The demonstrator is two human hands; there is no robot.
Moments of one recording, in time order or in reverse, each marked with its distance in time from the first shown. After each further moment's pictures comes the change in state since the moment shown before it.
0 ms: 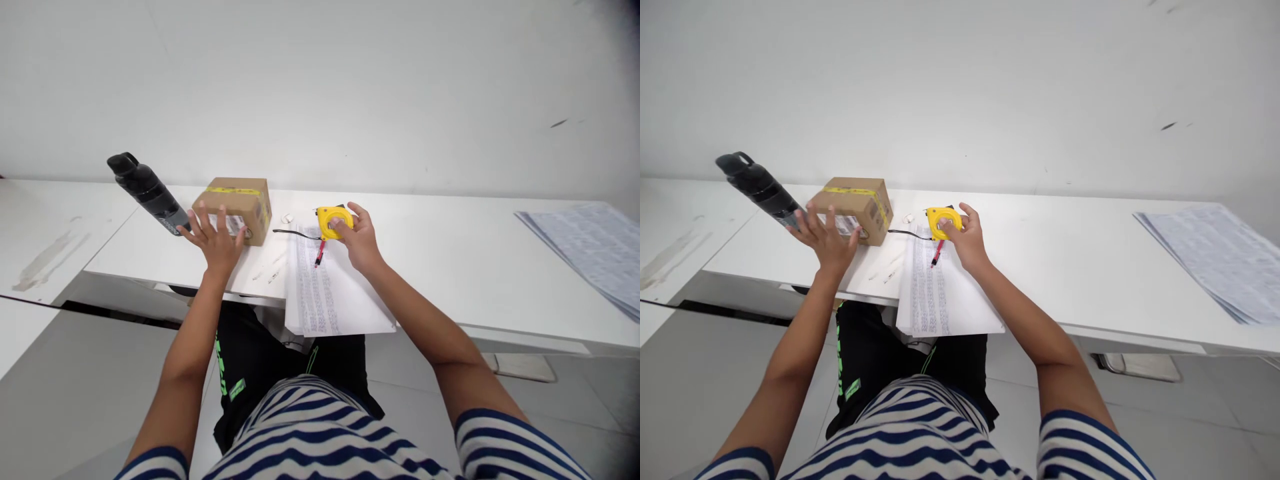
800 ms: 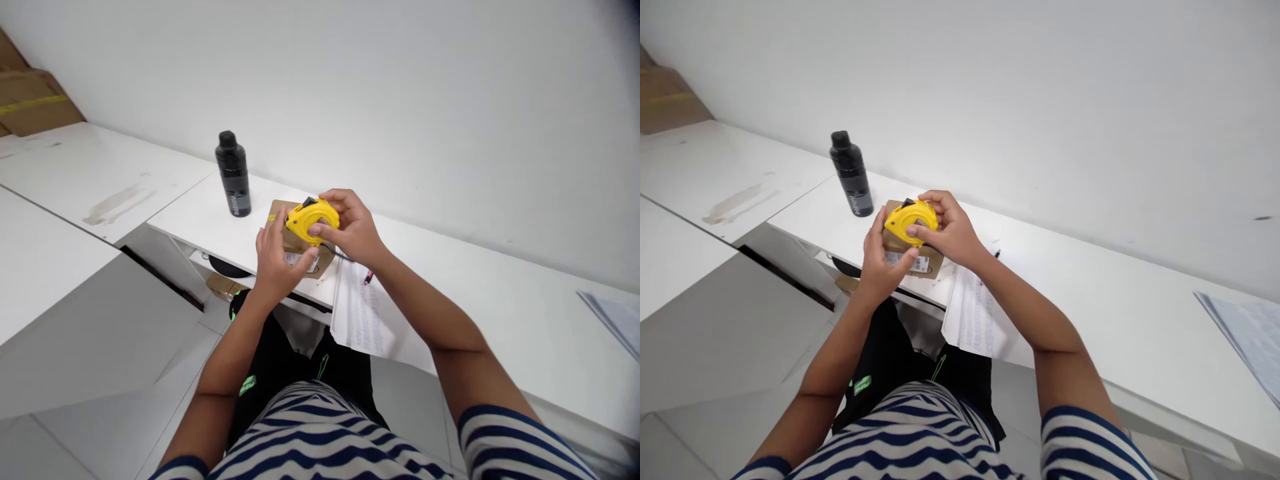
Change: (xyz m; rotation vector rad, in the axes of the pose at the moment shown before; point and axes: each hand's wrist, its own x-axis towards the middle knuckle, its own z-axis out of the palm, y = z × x) left_hand -0.065 0.046 -0.082 -0.344 0.011 0.012; right_hand -0.035 -0.076 0.159 -0.290 -0.667 -0.427
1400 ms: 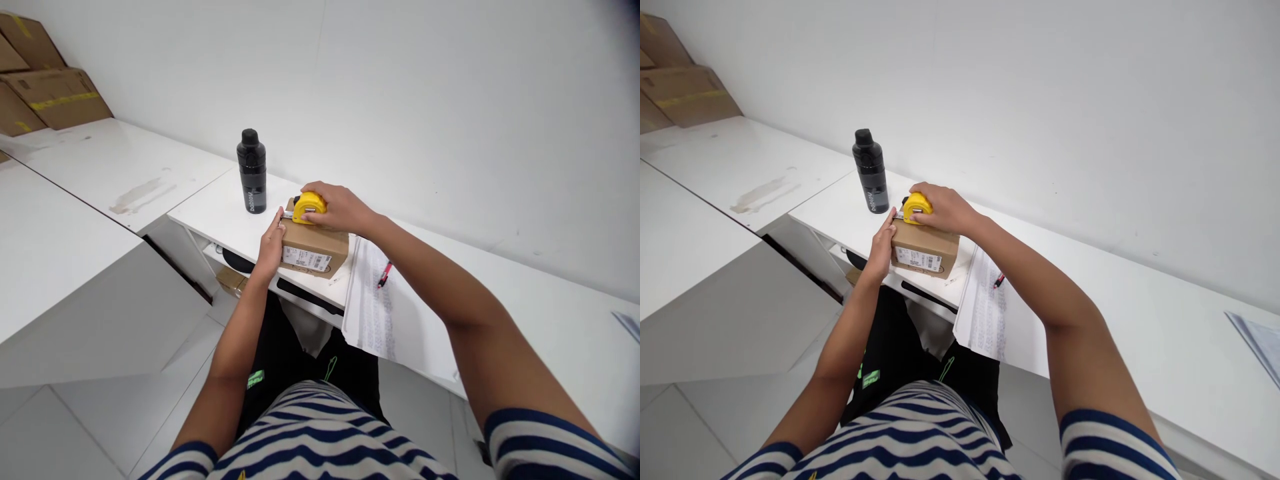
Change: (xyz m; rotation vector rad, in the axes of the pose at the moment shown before) left_hand 0.019 -0.074 -0.010 -0.399 0.048 -0.471; right_hand 0.070 0.011 0.009 -0.643 -0.318 -0.177
